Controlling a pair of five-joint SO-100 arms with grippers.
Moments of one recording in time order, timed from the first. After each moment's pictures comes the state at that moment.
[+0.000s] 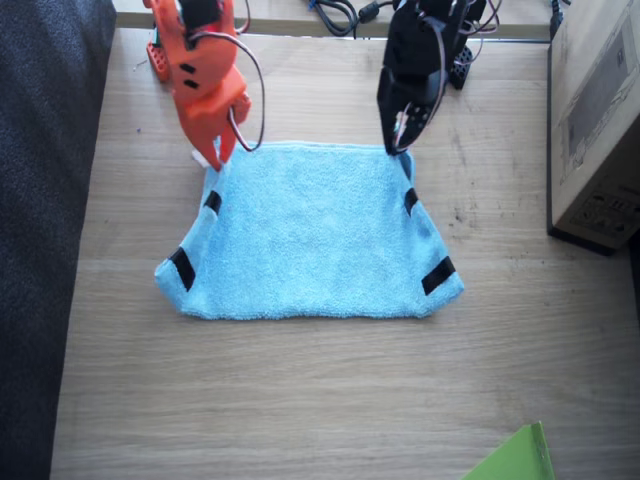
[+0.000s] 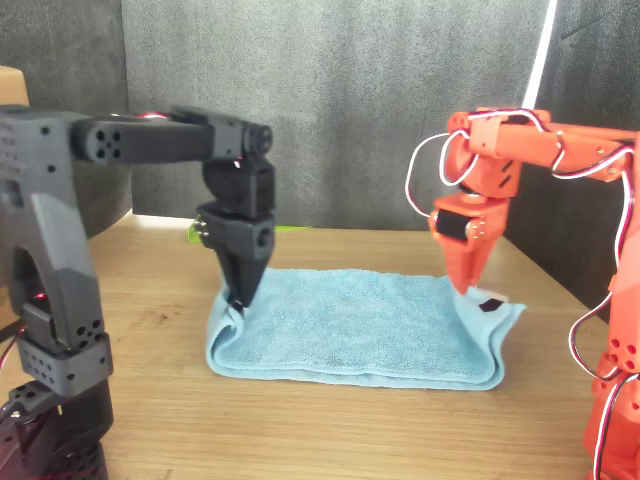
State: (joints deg) arm 0 51.1 79.5 86.1 93.6 94.7; arm 1 116.5 71.4 71.4 101.6 74.7
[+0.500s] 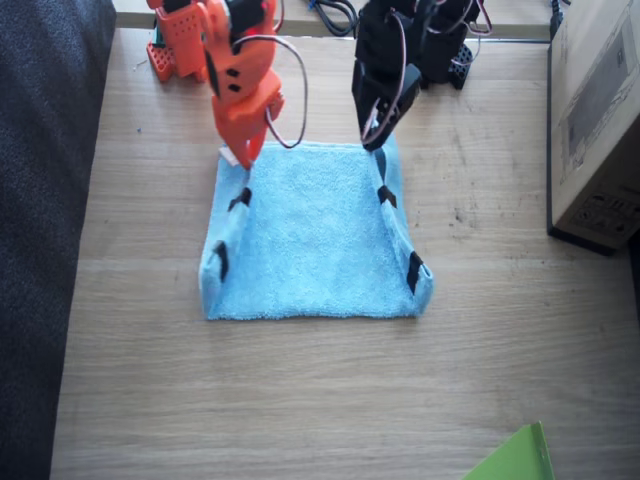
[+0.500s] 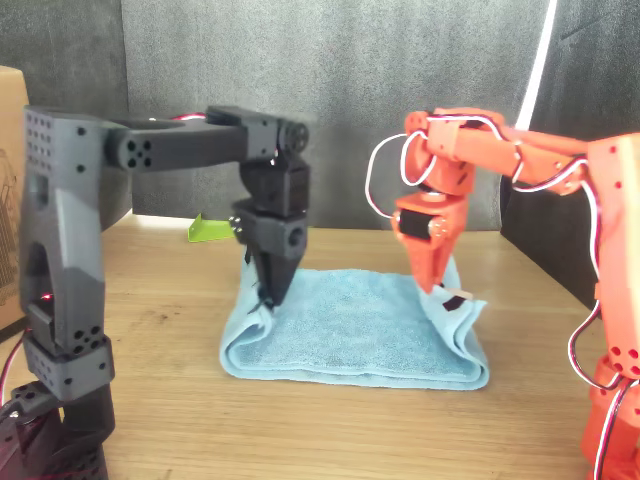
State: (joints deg) arm 0 45.0 72.1 72.9 99.1 94.7; arm 1 124.1 59.4 51.9 110.2 76.7
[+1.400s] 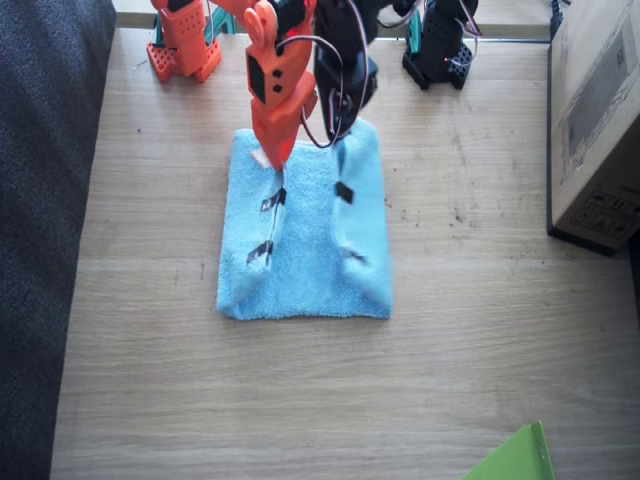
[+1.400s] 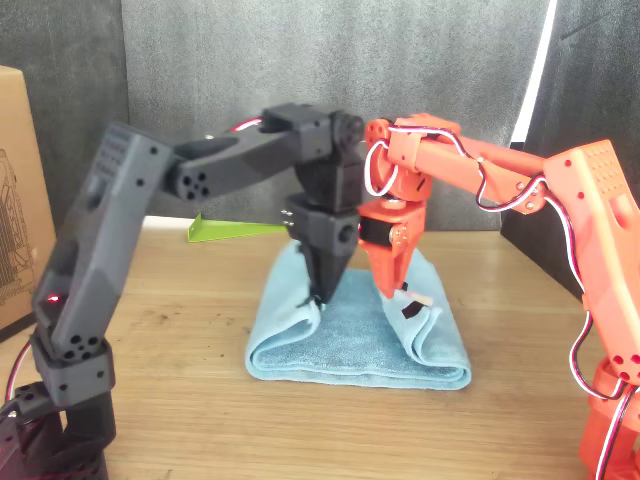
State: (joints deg) arm 0 35.2 51.7 39.6 112.9 94.7; arm 1 131.1 50.3 40.1 110.8 79.8
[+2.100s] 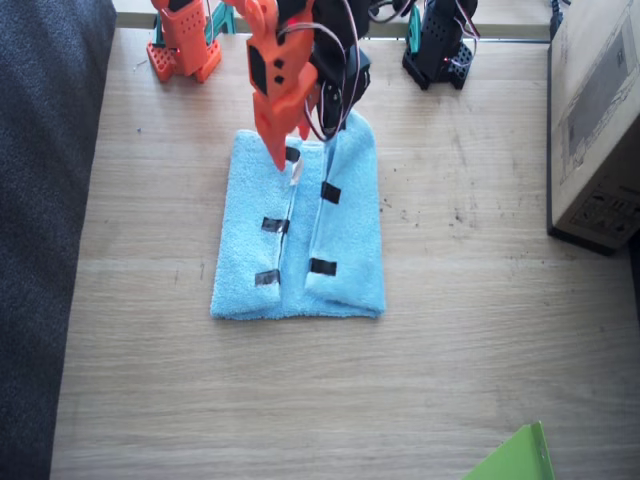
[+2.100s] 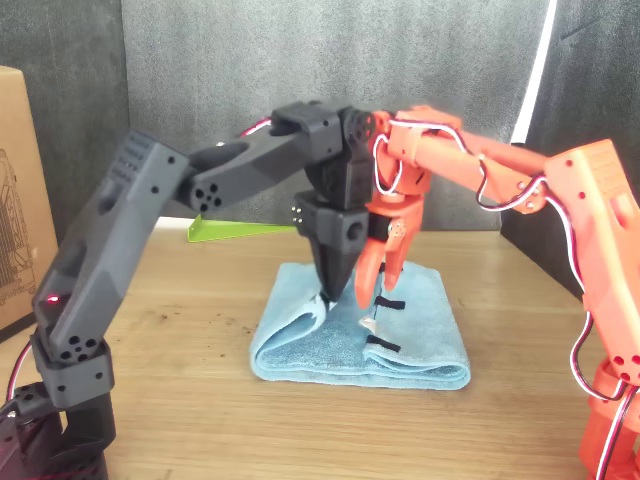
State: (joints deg) arm 0 34.7 46.6 30.1 115.6 95.4; arm 1 132.0 55.2 40.7 110.7 78.5
